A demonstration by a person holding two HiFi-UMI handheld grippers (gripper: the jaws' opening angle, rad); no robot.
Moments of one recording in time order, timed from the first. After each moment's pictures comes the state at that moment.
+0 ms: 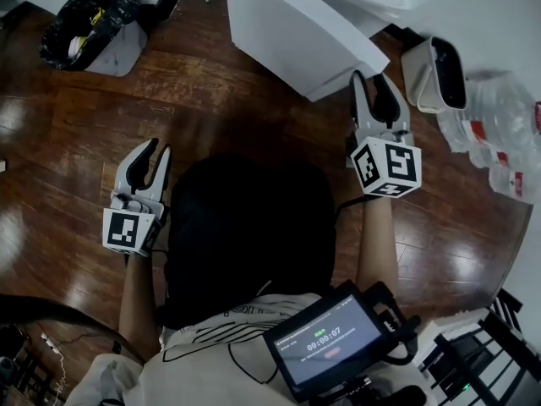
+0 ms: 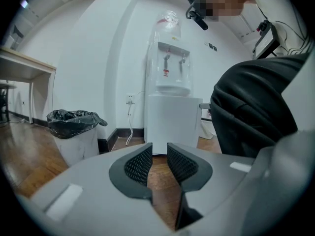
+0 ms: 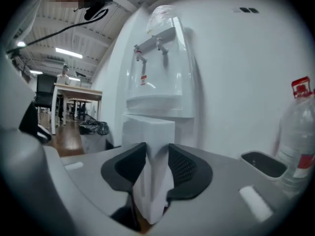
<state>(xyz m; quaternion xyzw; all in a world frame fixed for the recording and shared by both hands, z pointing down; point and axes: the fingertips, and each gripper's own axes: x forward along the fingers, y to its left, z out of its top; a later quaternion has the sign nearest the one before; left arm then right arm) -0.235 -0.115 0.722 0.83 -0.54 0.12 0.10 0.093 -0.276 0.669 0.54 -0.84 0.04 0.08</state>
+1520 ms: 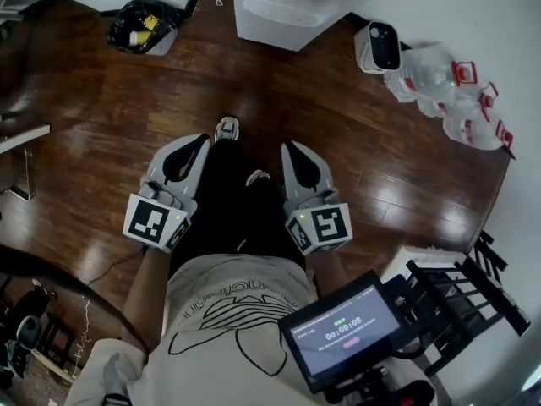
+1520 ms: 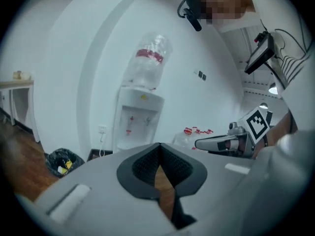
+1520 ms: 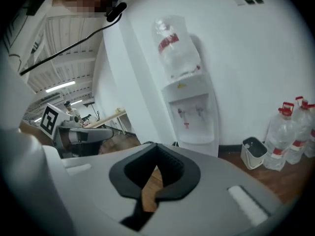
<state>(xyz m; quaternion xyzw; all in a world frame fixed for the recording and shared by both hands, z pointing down) -0.143 -0.027 0.265 0.87 -0.44 0.11 0.20 -0.007 -0.020 0.298 0.46 -0.84 0.25 0.09</state>
